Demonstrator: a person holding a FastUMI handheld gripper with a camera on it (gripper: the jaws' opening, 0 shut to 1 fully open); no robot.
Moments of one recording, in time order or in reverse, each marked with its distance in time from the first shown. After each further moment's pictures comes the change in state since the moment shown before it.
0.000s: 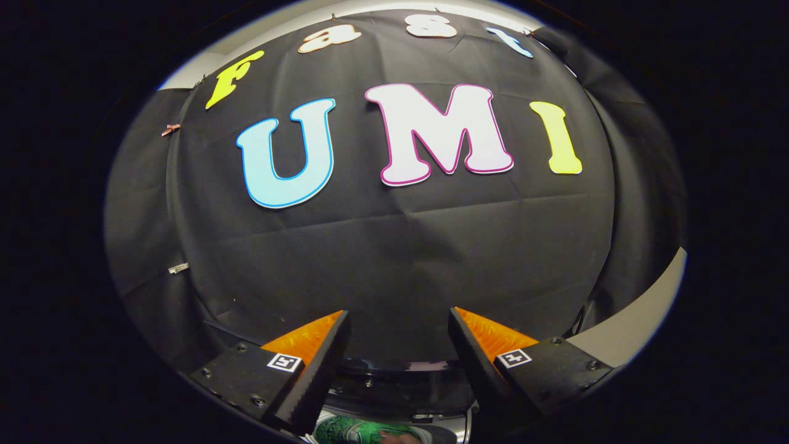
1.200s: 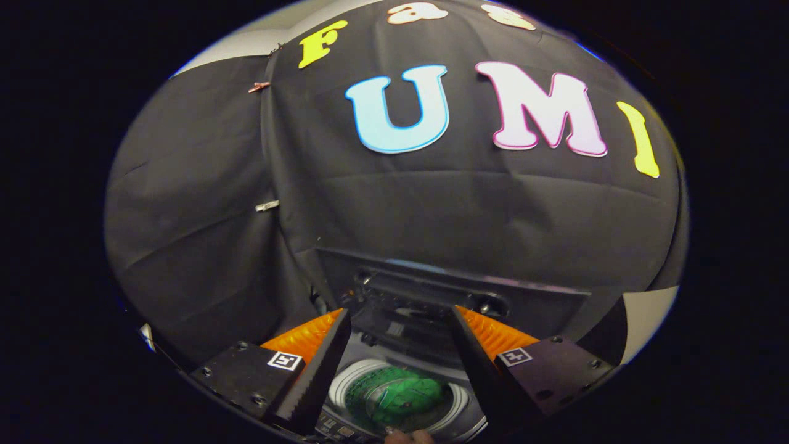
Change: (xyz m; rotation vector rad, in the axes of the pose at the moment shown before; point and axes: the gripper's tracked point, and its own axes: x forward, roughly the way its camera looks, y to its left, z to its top) arm -0.086 0.087 -0.059 -0.130 0.174 0.349
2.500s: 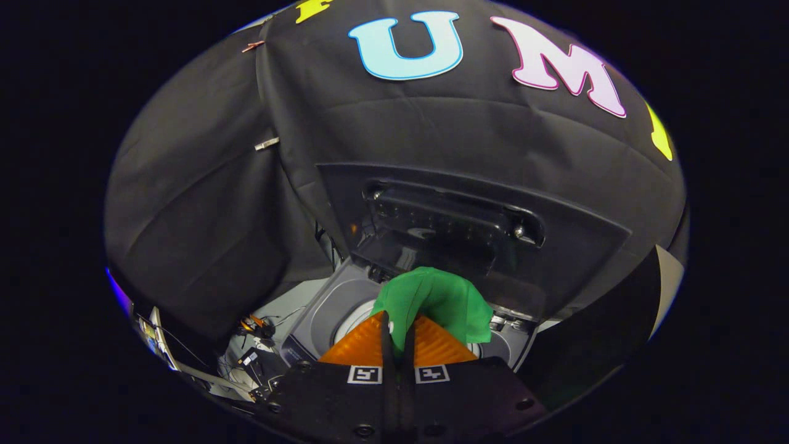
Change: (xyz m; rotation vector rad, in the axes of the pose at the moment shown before) arm -0.013 0.024 -0.098 -0.030 0.429 0.053
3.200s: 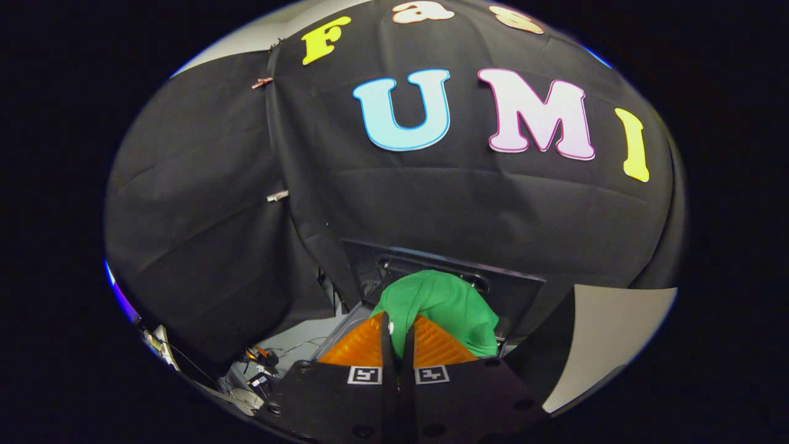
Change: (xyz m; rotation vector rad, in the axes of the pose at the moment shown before) arm -0.105 0.014 0.061 0.014 -0.229 -0.022
